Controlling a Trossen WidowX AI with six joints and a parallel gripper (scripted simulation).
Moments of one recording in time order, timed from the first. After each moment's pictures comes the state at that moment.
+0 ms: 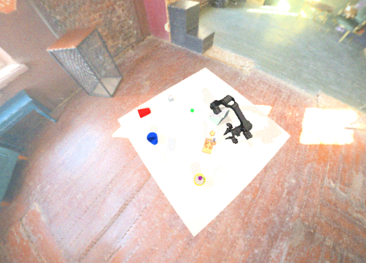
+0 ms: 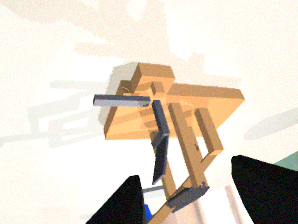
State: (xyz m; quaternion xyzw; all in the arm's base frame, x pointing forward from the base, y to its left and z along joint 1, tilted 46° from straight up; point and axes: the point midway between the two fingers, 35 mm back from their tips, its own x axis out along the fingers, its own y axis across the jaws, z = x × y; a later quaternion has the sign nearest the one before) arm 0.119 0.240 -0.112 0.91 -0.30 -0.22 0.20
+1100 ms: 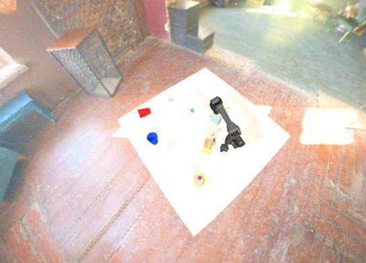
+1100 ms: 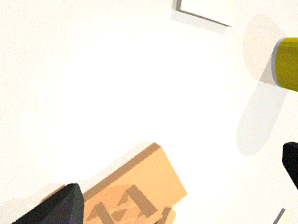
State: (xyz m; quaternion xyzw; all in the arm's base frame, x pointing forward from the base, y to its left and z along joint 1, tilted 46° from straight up) arm 0.212 0.320 -0.114 0.85 -0.38 -0.27 -0.24
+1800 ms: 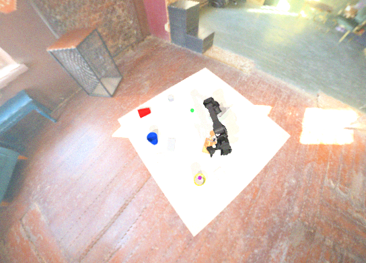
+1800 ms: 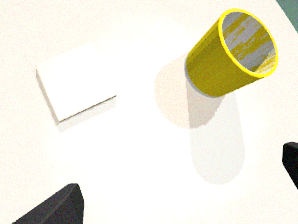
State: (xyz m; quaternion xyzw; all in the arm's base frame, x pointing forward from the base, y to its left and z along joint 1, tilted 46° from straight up) arm 0.306 0.374 -0.076 0.70 -0.40 -0.24 -0.54
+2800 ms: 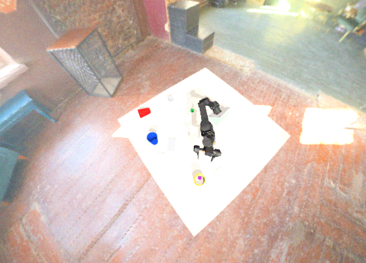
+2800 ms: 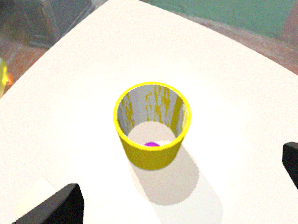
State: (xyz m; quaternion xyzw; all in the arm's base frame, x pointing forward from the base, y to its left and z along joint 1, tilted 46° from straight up) arm 0.397 0.403 -0.011 0.52 -0.36 -0.20 -0.75
